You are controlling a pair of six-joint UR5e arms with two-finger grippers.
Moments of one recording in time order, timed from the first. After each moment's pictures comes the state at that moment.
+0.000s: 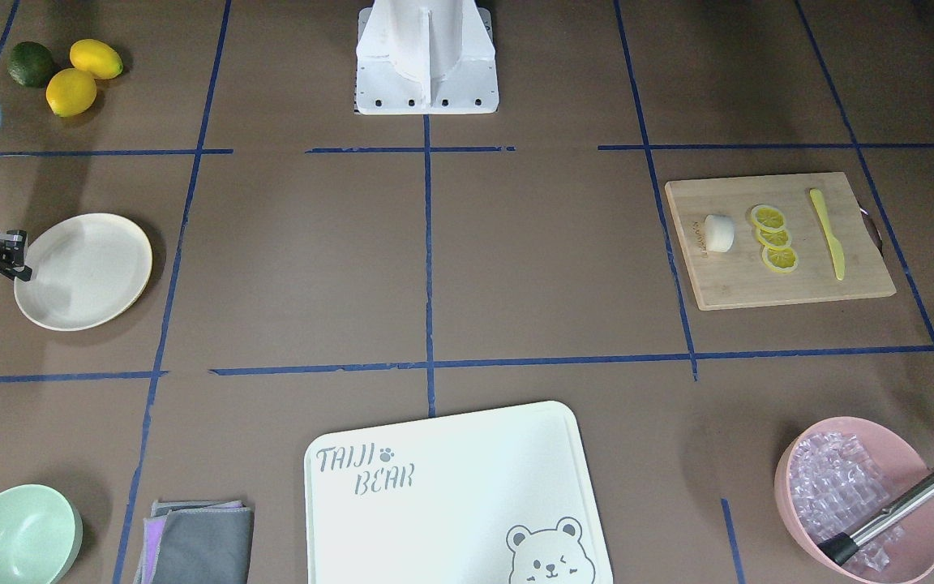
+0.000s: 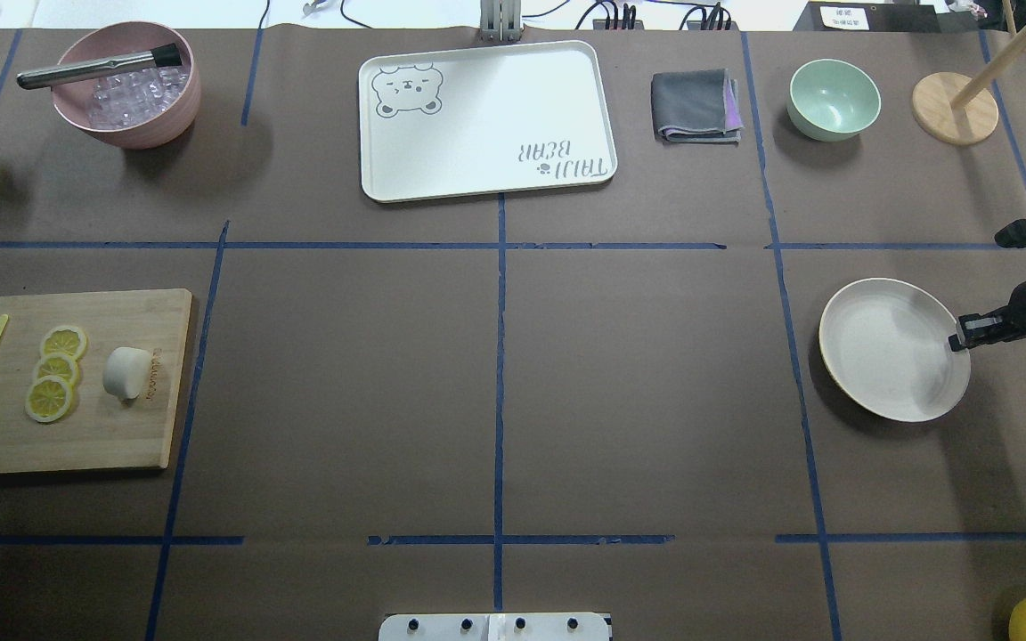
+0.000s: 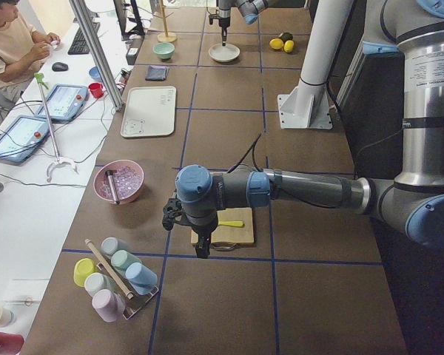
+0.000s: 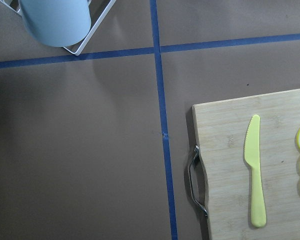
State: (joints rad) left arm -1.58 -1.47 -1.78 -1.40 -2.37 0.16; right arm 1.00 -1.67 1.59 -0.89 2.23 0.71
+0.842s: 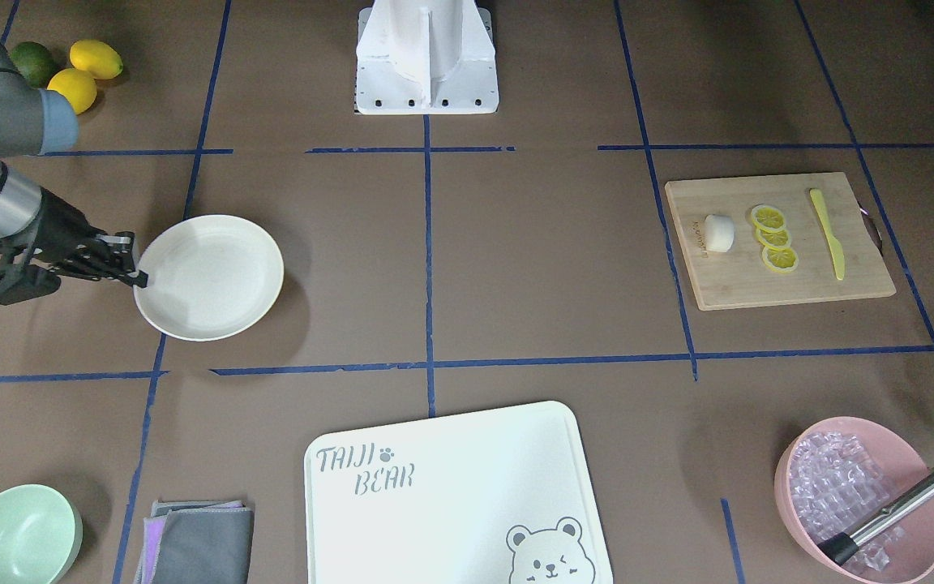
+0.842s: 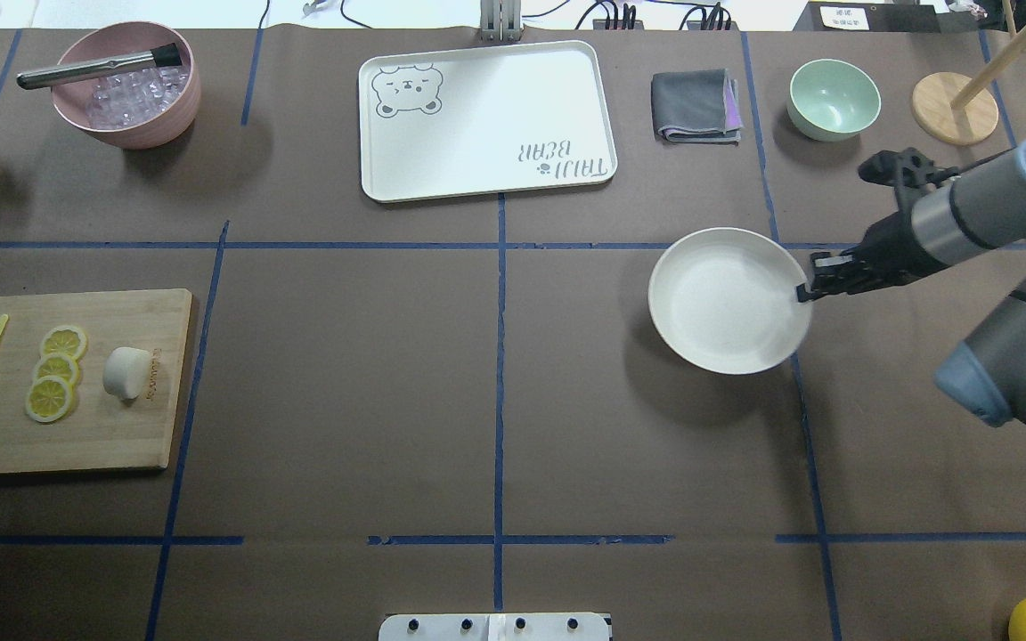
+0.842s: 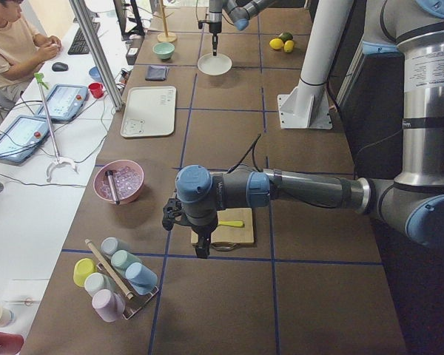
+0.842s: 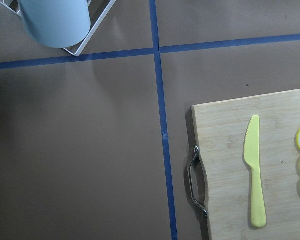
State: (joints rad) left arm -1.58 -1.47 -1.77 -1.40 -2.37 0.16; right arm 0.88 -1.40 1.65 -0.90 2.29 1.05
